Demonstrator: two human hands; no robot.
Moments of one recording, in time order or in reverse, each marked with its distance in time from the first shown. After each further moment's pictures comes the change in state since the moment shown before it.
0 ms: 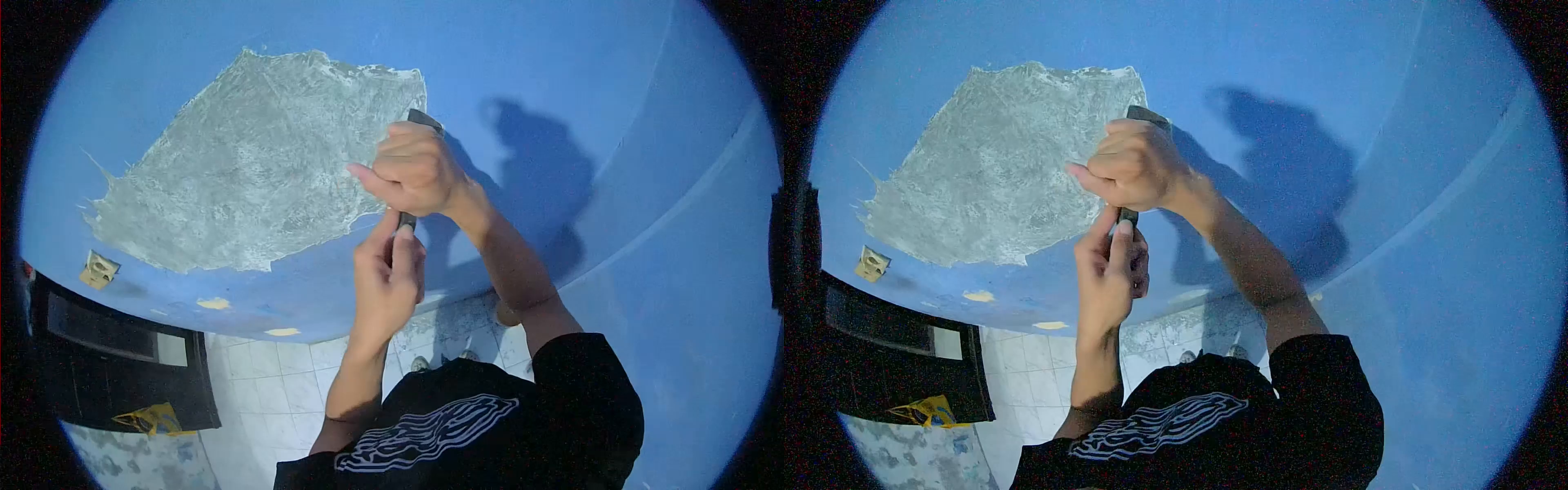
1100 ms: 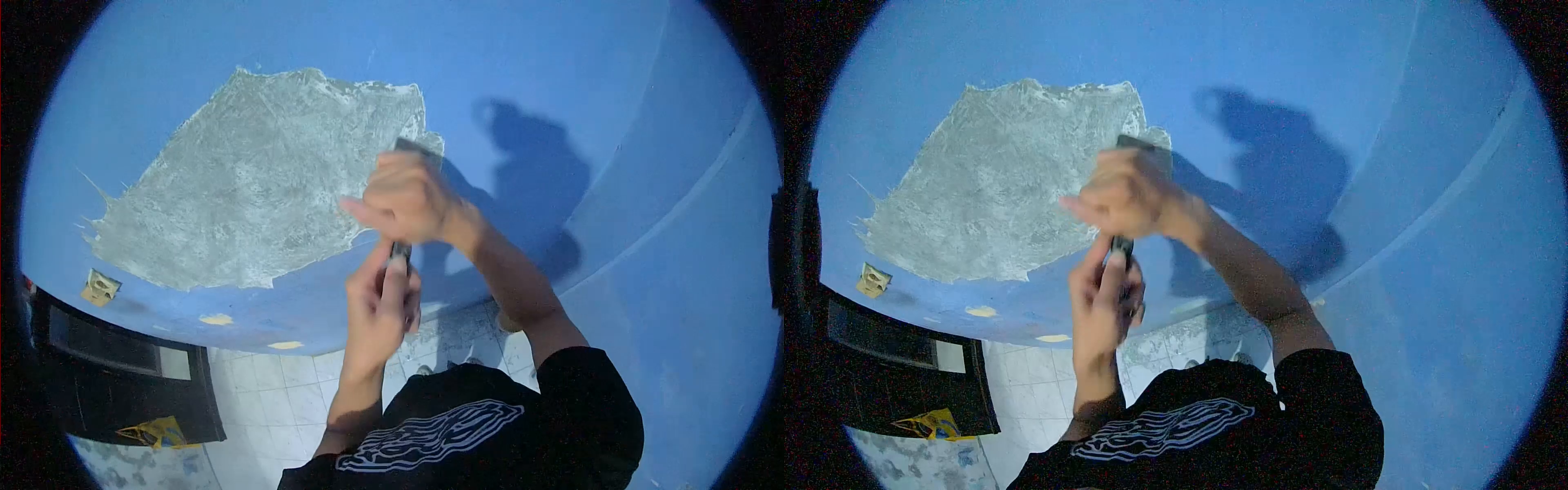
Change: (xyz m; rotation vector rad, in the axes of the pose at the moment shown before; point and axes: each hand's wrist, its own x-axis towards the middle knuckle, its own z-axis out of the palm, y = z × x) left_hand 0.004 0.004 -0.010 -0.131 -0.084 -0.043; right_hand 0.004 -0.010 0.004 0.006 -0.064 0.054
